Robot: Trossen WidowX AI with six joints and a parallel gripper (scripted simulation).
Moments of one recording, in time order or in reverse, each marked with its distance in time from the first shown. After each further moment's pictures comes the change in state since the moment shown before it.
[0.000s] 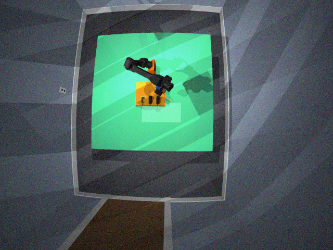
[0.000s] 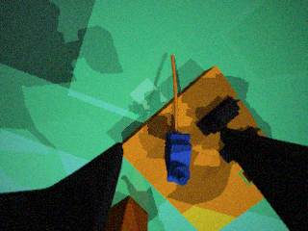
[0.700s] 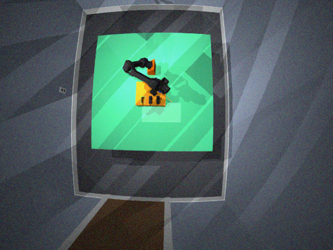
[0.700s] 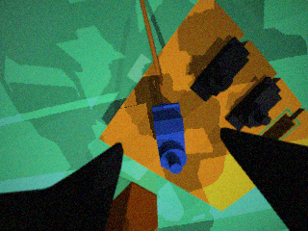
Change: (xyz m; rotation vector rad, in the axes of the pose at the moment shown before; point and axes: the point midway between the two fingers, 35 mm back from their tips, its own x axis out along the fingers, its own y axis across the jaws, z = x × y) arm 0.034 -0.018 -0.047 0.202 0.177 0.007
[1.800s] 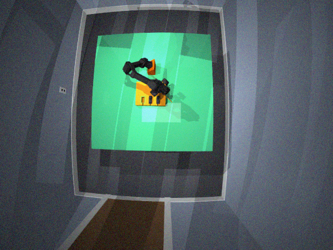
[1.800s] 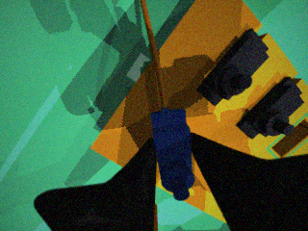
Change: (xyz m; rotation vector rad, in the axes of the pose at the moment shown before) arm 0.027 0.000 -0.001 0.000 0.005 -0.002
